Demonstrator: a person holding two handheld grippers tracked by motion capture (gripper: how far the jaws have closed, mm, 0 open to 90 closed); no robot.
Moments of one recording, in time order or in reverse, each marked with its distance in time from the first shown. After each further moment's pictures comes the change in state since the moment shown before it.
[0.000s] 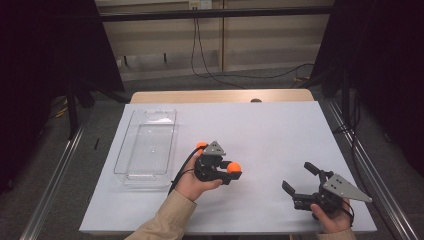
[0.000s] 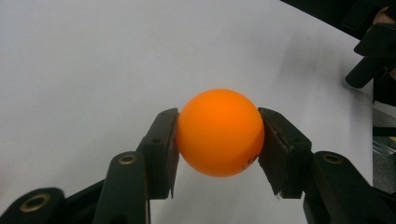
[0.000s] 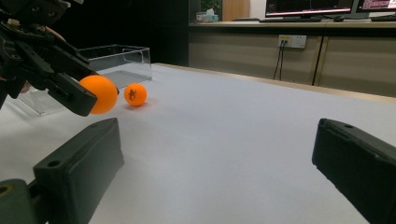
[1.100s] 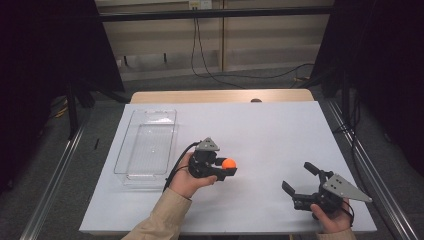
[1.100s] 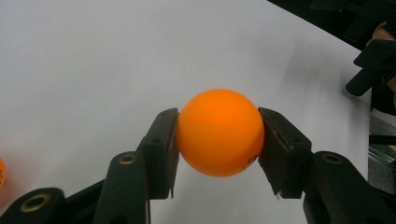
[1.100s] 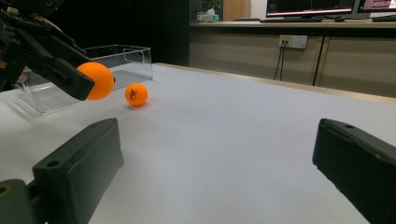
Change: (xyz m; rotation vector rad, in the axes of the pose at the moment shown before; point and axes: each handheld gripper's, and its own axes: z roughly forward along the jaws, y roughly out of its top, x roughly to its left) left arm 0.008 0.003 -0.016 -0.011 0.016 -0.033; right arm 0.000 0.000 0.000 0.001 0.003 -0.004
